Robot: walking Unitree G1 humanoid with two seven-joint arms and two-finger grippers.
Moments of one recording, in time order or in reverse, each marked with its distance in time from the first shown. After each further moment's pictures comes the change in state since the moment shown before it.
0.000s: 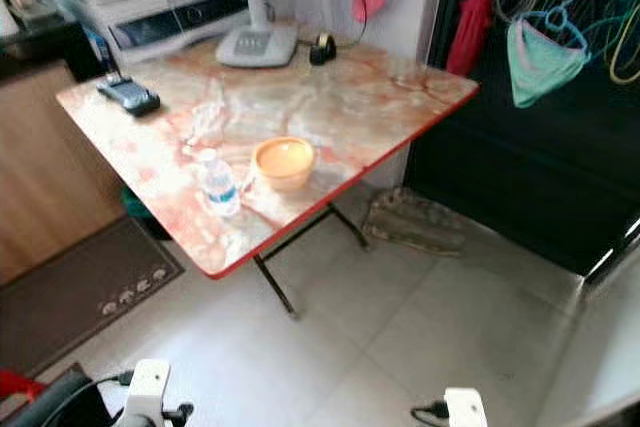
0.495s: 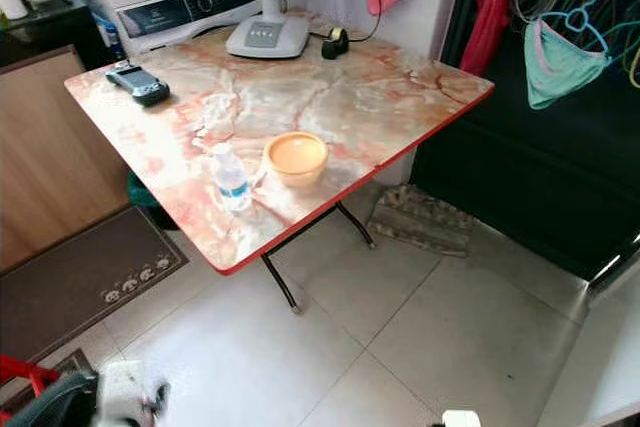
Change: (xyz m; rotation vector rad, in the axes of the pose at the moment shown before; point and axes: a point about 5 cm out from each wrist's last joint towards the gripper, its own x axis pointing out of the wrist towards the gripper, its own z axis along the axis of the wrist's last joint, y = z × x) left arm -0.010 0.038 0.017 -0.121 -0.309 0.242; right arm -0.004 0.004 -0.023 0.002 0.046 0.033
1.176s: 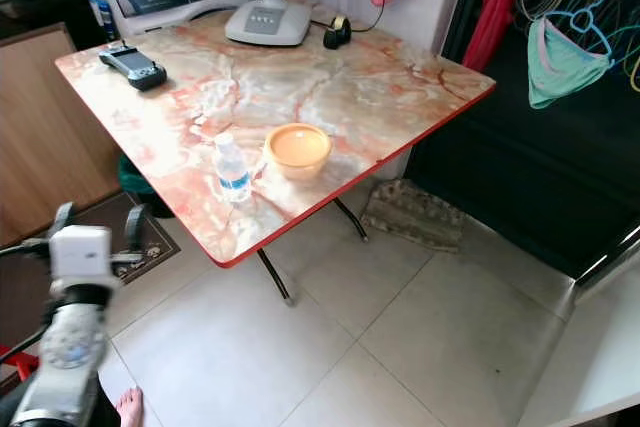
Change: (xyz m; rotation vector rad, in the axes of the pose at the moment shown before) left arm -0.039 -0.005 0.178 0.026 -0.884 -0.091; right arm -0.011 -0.006 -0.036 -0.024 0.068 -0.014
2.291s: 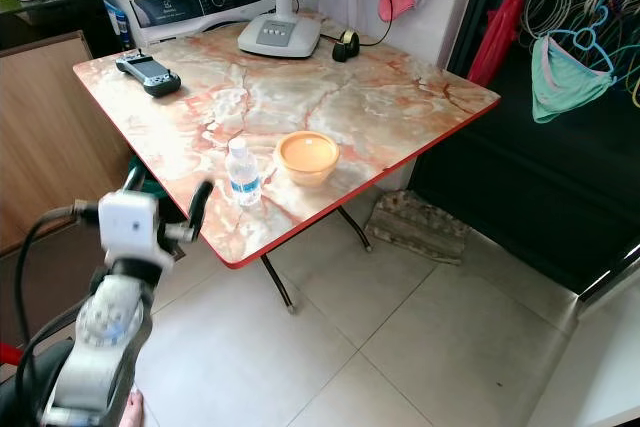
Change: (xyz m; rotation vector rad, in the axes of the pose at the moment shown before) left arm 0.009 -0.041 0.067 -0.180 -0.069 -0.179; right arm -0.004 0.003 -0.021 -0.030 0.042 -0.047
